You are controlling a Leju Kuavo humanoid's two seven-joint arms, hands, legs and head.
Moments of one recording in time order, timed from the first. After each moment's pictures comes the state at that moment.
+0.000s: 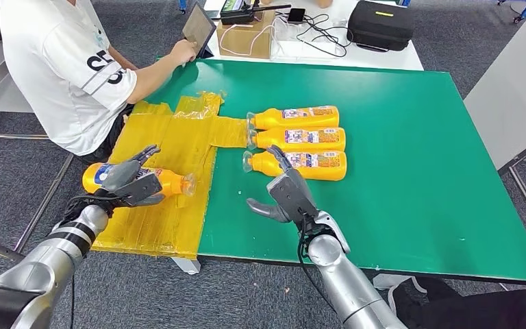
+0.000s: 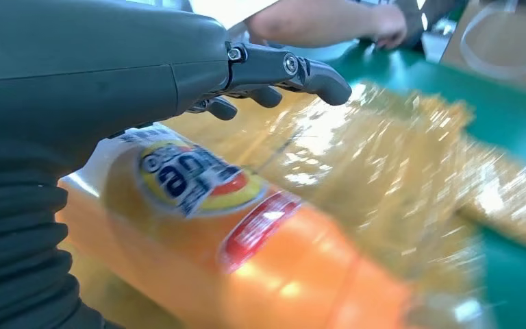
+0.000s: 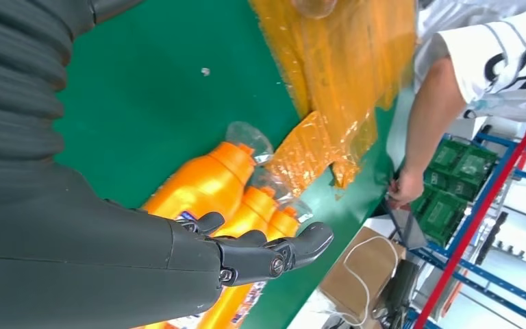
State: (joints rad) left arm -0.66 0.19 -0.15 -0.47 -0.66 0.18 -0.58; right arm -0.40 0.15 0.40 -1.05 0.24 -0.16 -0.28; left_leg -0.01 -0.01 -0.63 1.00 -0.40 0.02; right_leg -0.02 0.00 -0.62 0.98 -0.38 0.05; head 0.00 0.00
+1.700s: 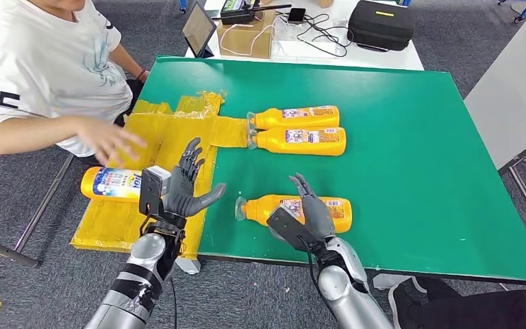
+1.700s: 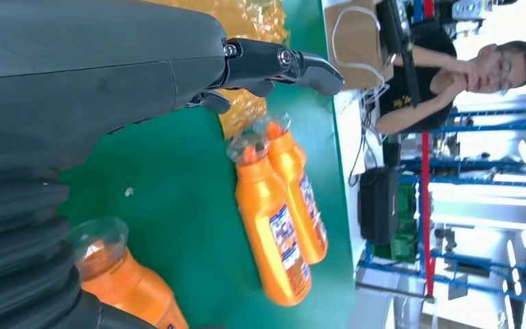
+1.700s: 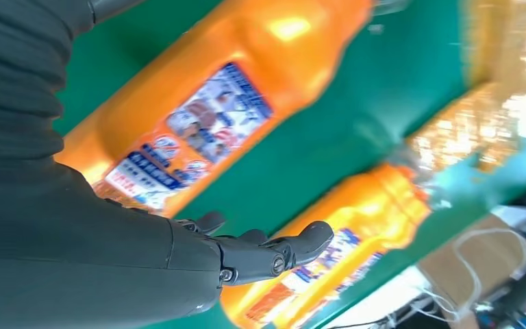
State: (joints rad) left arm -0.32 -0.19 -0.11 -1.07 0.00 0.04 -0.44; right arm -0.23 0.09 0.35 -1.18 0.66 -0.21 -0.07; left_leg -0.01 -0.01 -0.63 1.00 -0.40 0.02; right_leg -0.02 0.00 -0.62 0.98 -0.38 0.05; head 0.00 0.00
